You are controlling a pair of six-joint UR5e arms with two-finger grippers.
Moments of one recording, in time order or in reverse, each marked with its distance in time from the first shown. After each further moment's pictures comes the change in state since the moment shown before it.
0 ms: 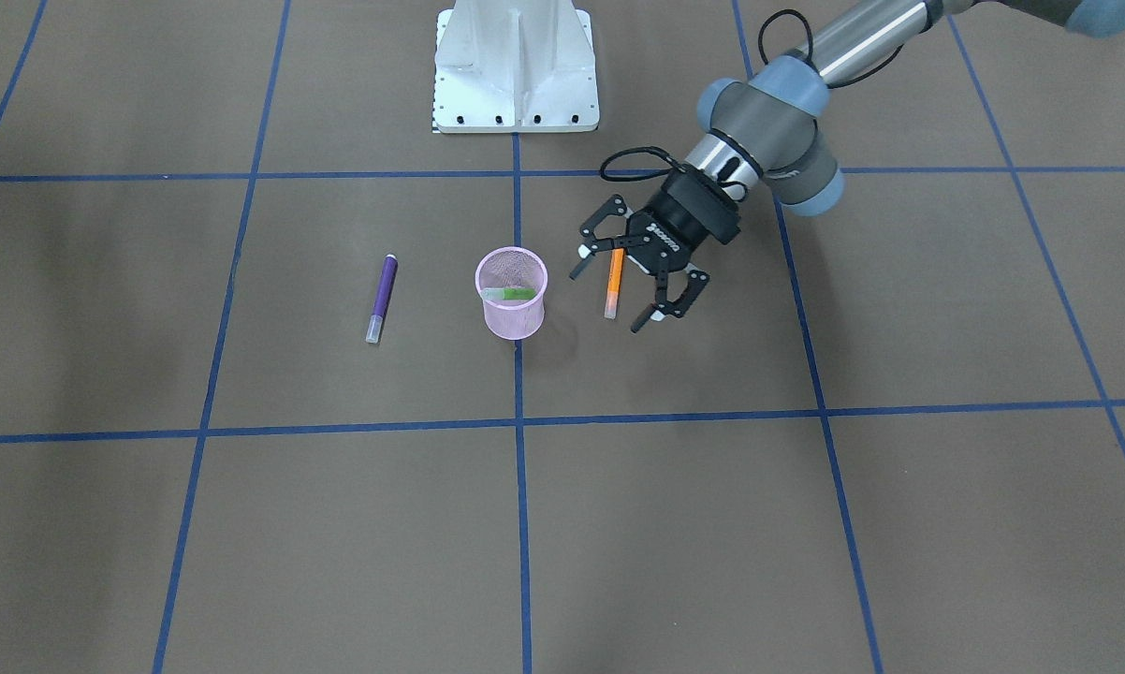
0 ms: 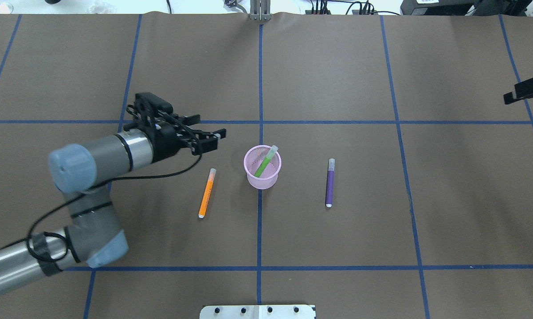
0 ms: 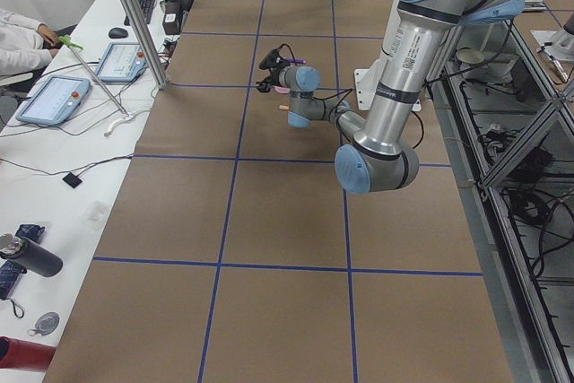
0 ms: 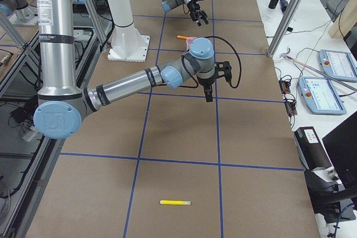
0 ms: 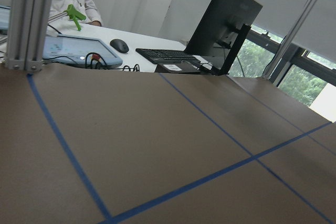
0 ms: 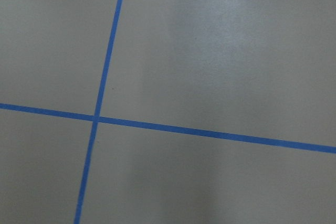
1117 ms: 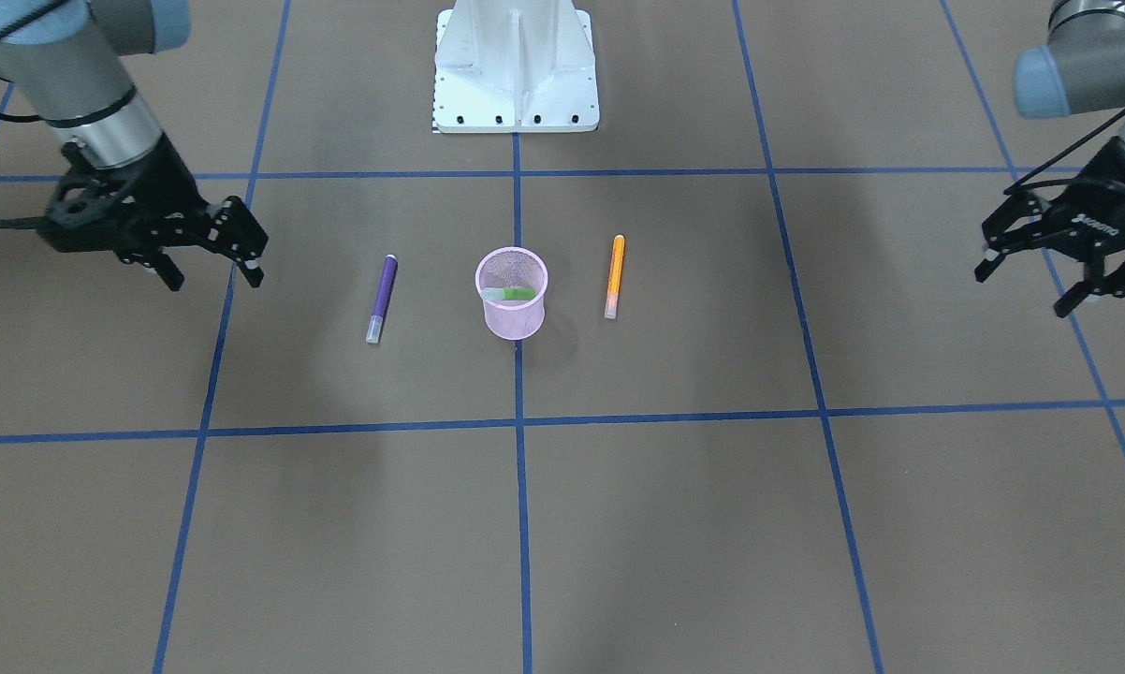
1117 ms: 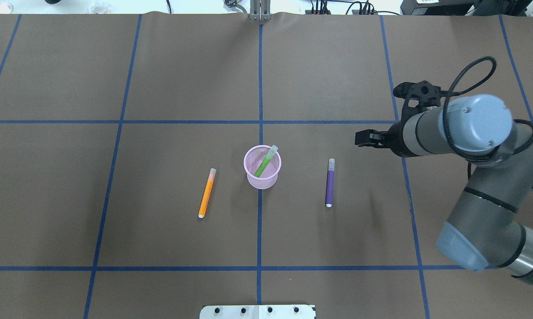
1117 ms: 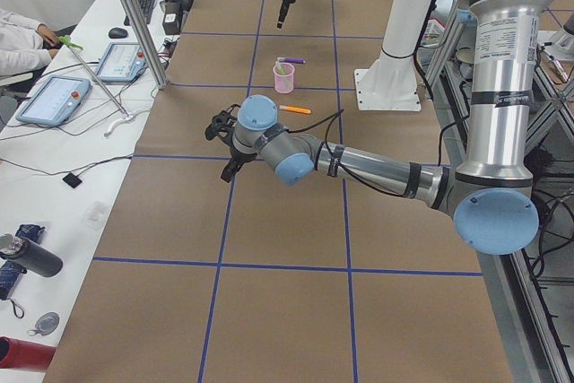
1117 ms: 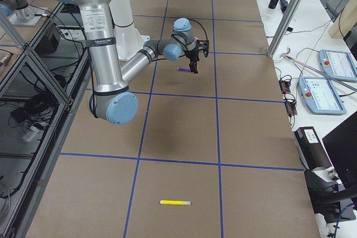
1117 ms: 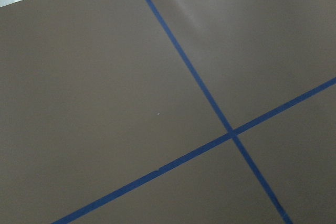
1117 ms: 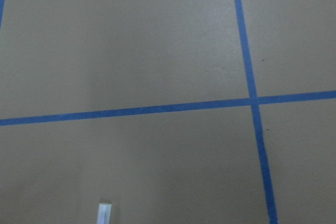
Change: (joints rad) left arm -0.771 0.400 -0.210 0.675 -0.798 0.619; right arm -0.623 0.220 0.000 -0.003 -0.589 0.648
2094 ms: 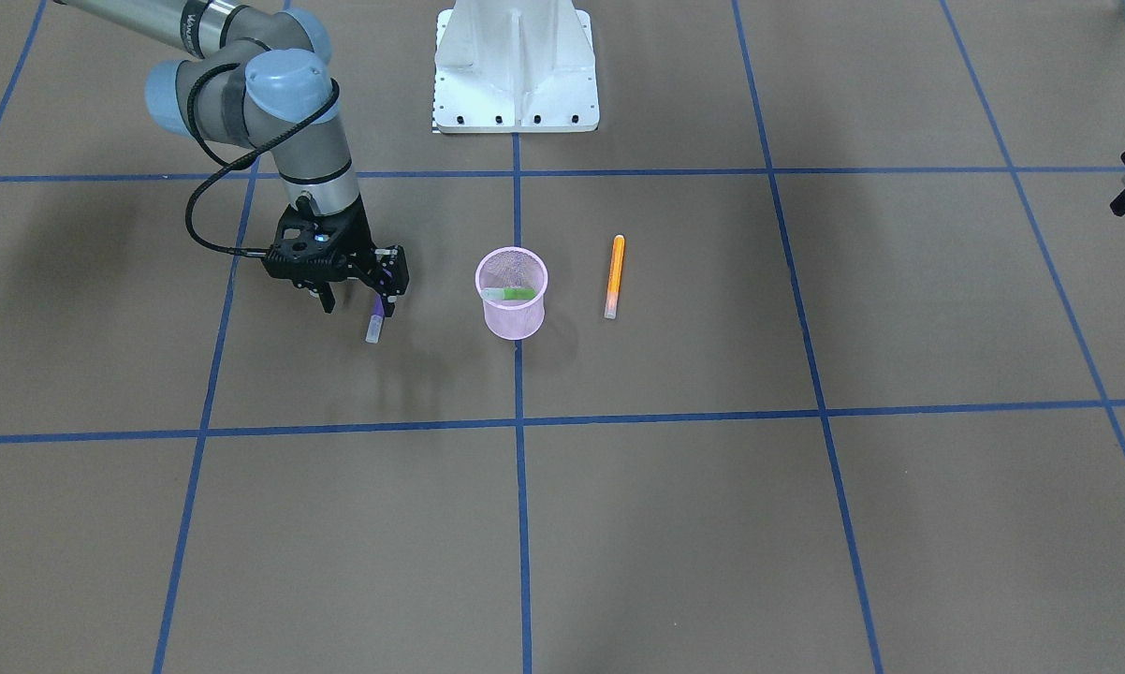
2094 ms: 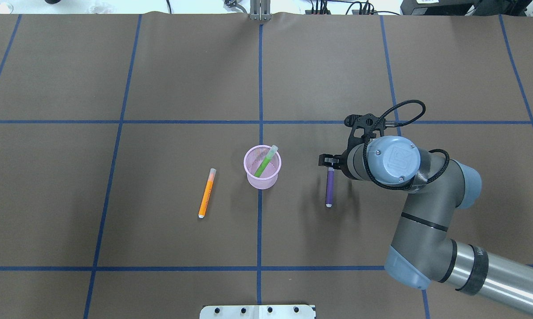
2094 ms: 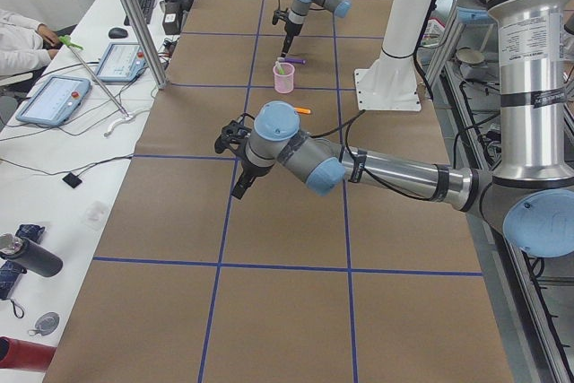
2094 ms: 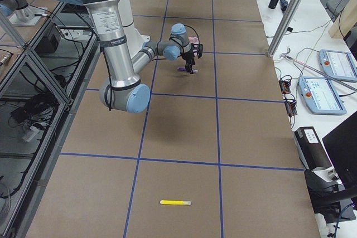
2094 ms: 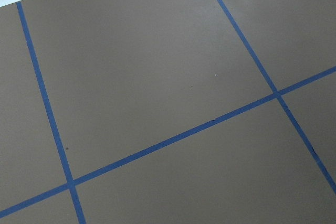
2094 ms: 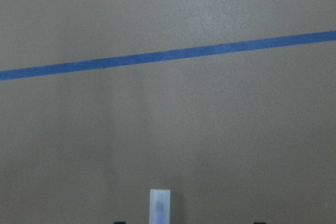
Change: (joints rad) left arm -0.094 0.115 -0.106 0.062 -0.019 0.075; right arm -0.157 0.136 -0.190 0.004 -0.141 0.140
